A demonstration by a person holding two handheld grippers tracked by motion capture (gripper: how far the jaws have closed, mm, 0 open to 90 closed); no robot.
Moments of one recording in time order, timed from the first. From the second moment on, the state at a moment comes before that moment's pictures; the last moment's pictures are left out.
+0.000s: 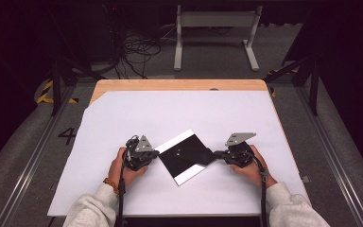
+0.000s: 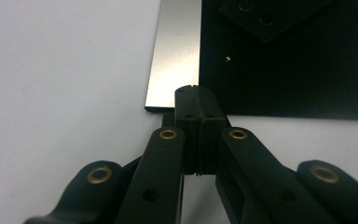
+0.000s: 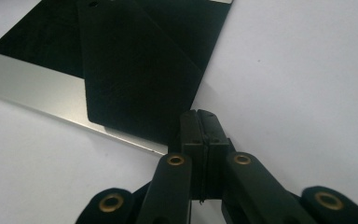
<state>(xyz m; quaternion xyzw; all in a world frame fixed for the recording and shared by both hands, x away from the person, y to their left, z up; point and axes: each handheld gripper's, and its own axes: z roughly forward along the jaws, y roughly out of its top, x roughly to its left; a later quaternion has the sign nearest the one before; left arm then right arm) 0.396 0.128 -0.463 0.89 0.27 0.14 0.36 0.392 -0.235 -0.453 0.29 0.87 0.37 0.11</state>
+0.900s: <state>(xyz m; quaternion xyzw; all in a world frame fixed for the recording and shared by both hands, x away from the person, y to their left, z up) 0.410 0.120 -0.462 0.88 0.28 0.13 0.37 0.358 -0.227 -0.454 0.26 0.89 0.37 0.10</state>
